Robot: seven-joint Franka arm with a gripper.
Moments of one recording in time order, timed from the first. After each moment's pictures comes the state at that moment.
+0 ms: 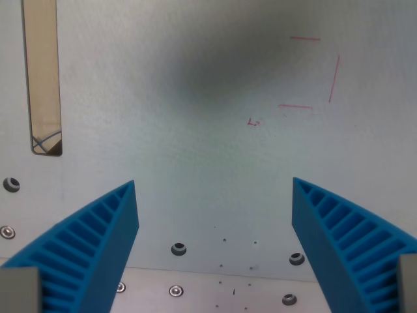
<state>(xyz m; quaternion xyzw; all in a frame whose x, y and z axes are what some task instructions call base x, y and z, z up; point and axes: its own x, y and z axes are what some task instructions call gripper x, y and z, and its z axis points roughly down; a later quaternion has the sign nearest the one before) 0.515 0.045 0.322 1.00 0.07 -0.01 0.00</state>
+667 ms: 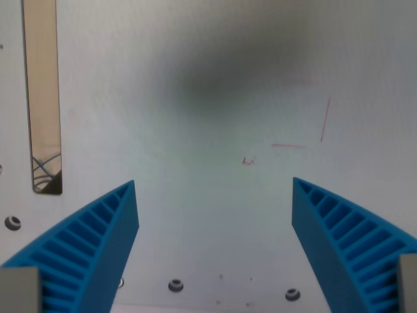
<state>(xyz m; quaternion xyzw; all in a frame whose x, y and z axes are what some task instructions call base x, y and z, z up) 0.552 0.043 0.320 1.00 0.07 0.01 0.00</state>
